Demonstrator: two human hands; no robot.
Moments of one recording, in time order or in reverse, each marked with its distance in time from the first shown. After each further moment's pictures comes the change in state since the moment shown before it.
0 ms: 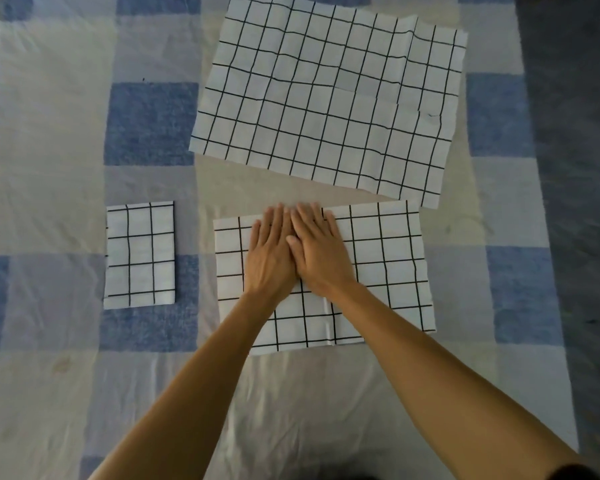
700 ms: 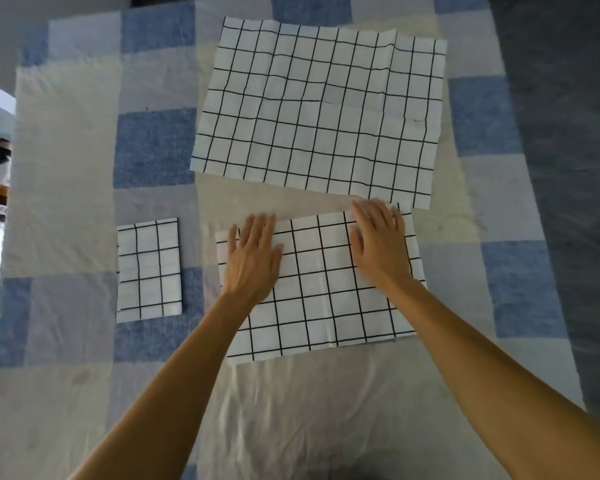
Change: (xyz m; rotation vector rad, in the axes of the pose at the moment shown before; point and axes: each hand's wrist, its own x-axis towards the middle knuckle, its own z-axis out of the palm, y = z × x) left_hand 0.001 -0.022 -0.033 0.048 0.007 0.021; right_hand -0.024 0.080 -0.036 -0.016 0.234 0.155
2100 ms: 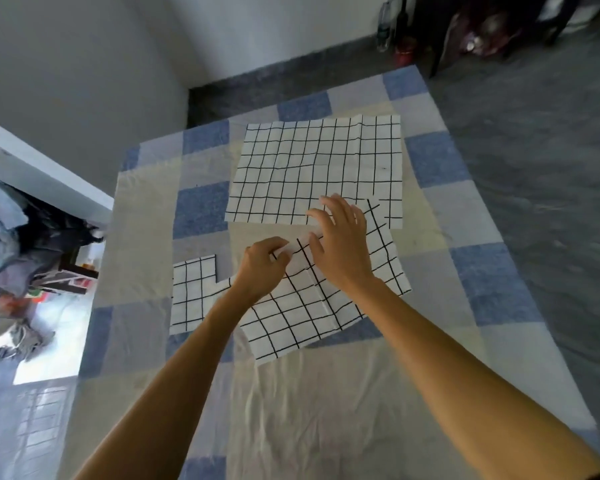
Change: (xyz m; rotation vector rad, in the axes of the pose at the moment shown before) left_hand -0.049 0.068 -0.127 -0.511 0.098 0.016; right_hand -0.029 -0.089 -0.097 0.238 0.374 -0.168
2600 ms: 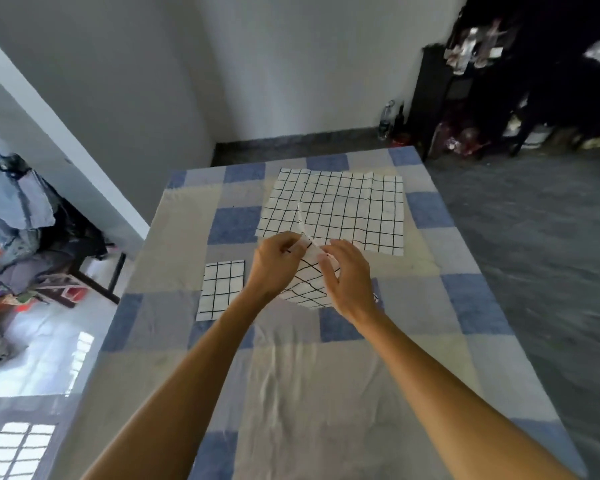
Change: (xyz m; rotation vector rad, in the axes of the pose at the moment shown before) left_hand -0.106 0.039 -0.066 -0.279 0.245 0.103; right_hand -0.079 -0.106 -0.046 0.330 0.100 0.065
